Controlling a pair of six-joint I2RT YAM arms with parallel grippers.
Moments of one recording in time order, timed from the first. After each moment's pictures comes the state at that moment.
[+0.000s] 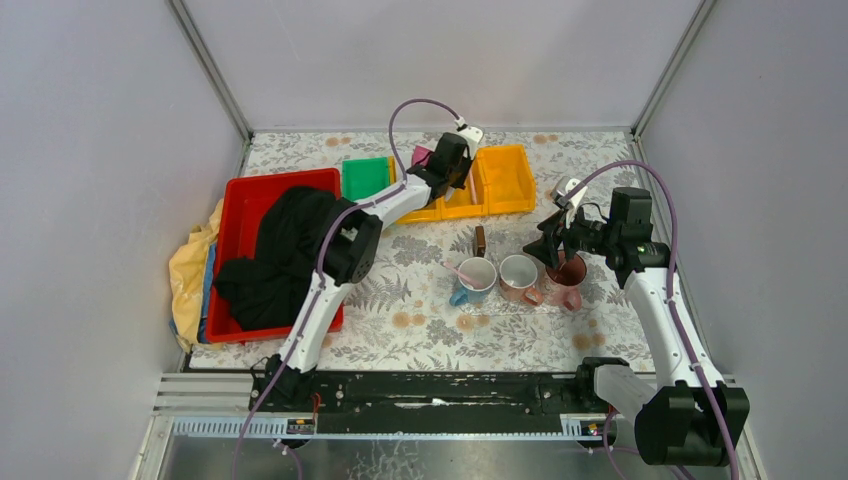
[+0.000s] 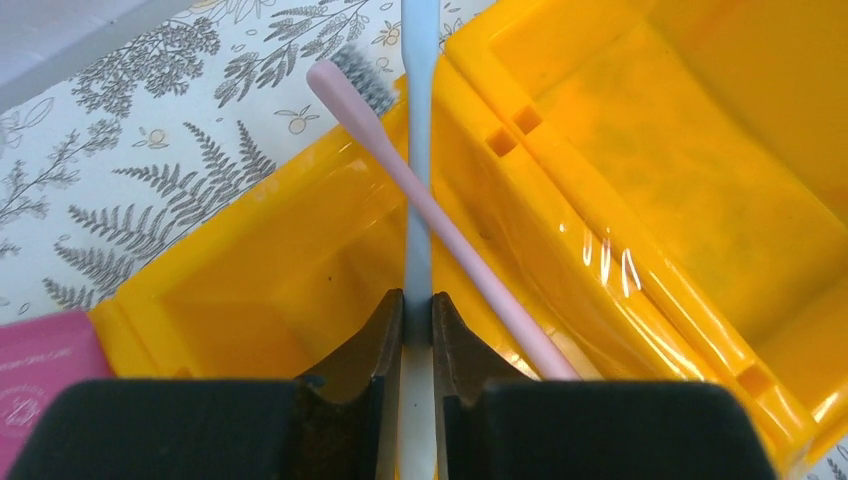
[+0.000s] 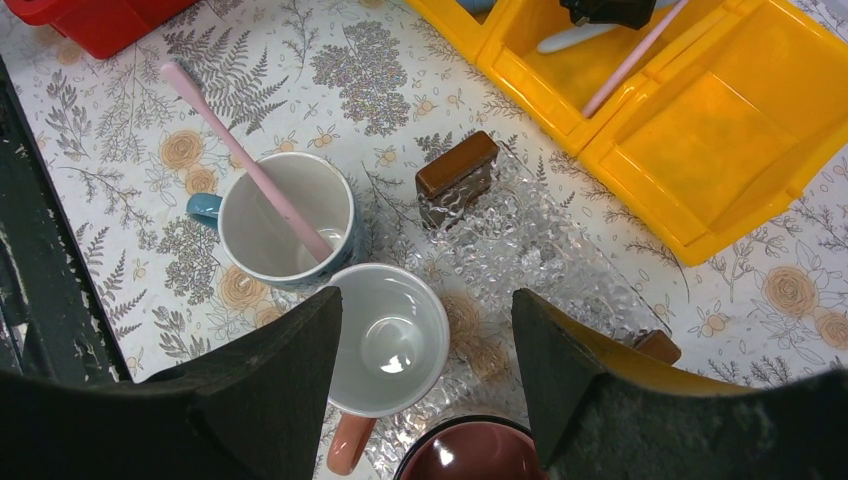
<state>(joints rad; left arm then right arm) -0.56 2.49 2.06 -0.11 -0.09 0.01 -0.02 1.03 0.84 -0.49 -0.91 -0.54</state>
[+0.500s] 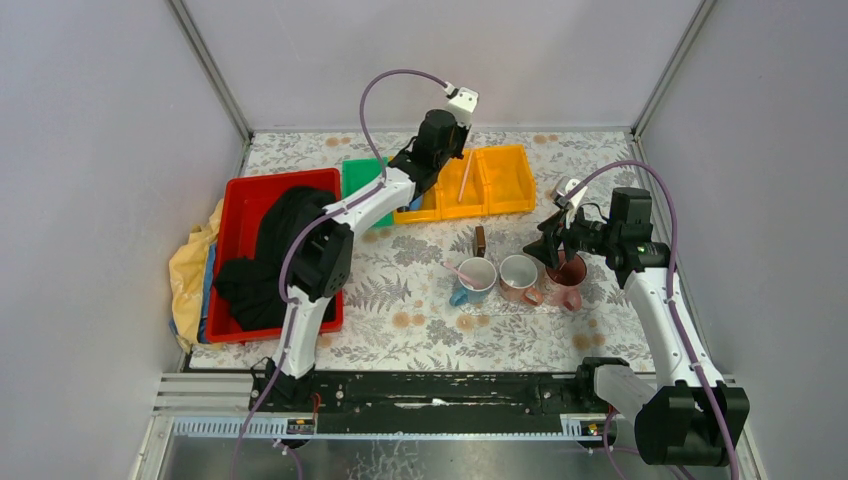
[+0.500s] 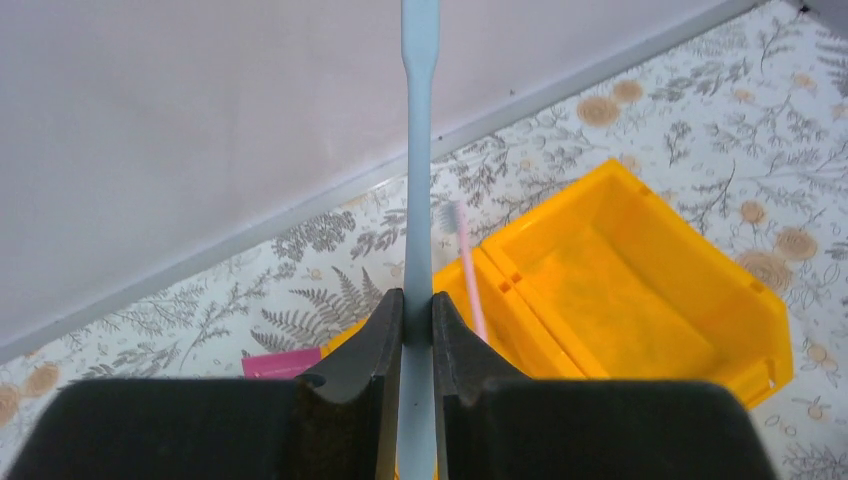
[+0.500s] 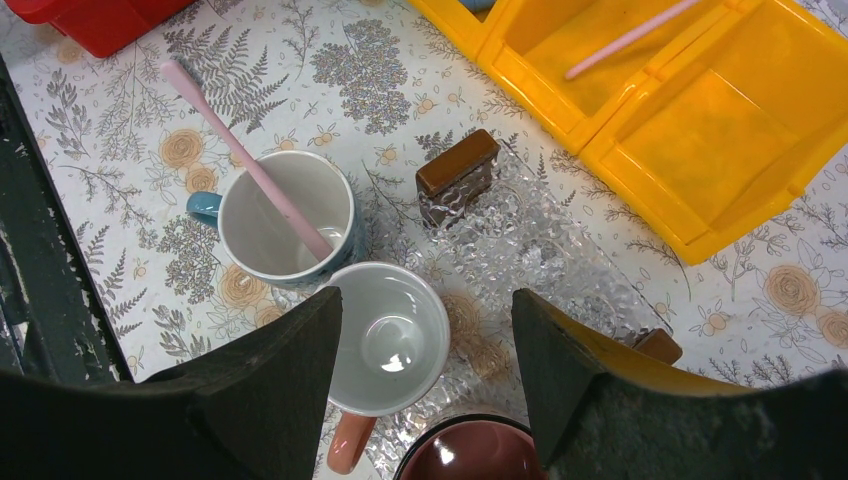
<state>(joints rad) -0.57 2.18 1.86 0.09 -0.18 0.07 -0.02 1.03 0.84 -0.50 -0.91 -0.54</state>
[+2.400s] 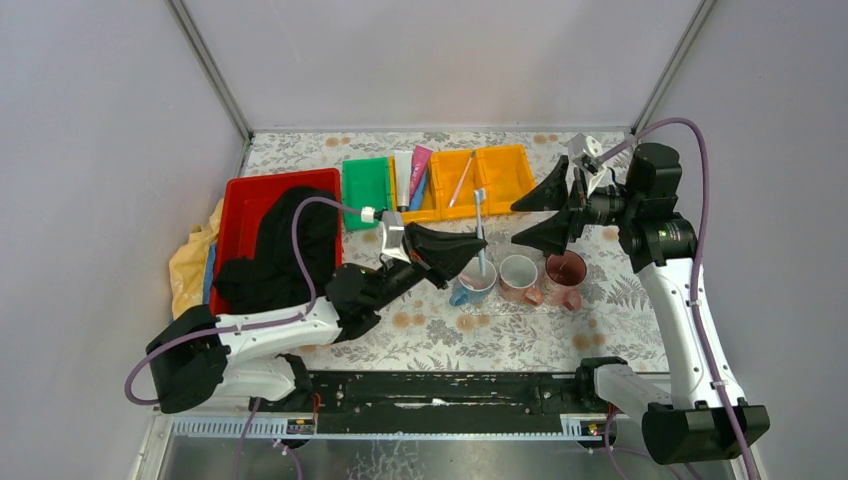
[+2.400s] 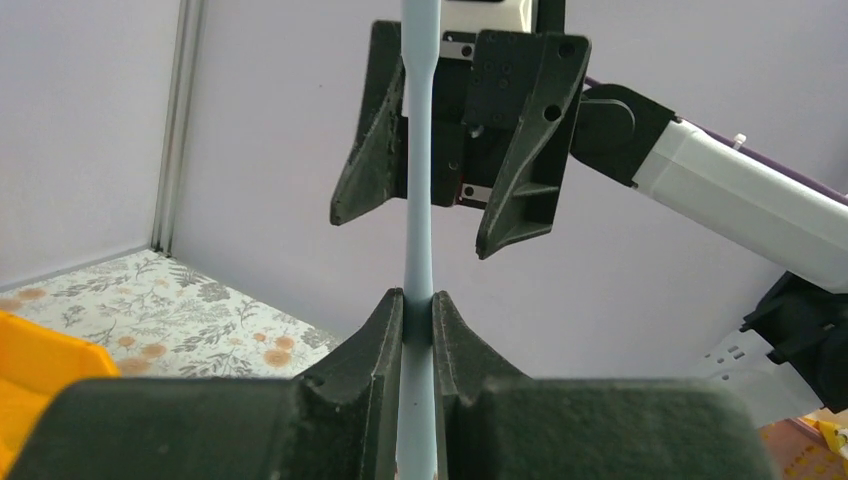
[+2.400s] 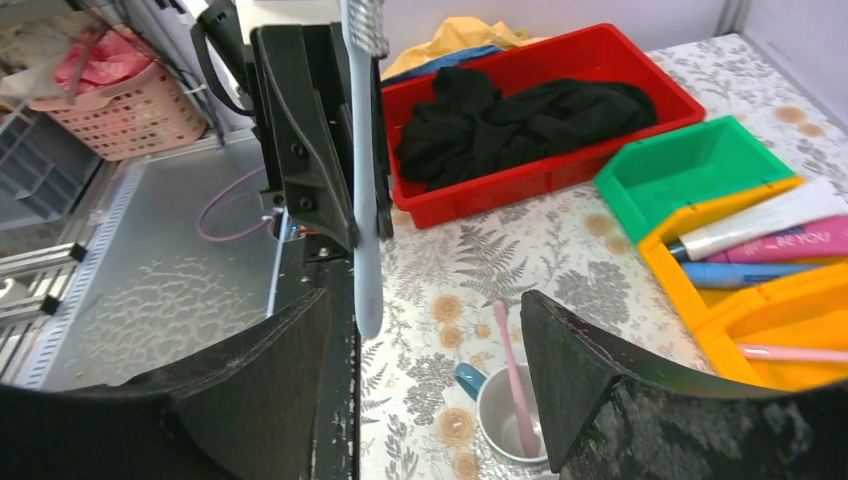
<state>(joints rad) -1.02 1.23 0.62 1.15 0.05 -0.41 0.06 1.05 1.19 -0.44 -1.41 -0.12</state>
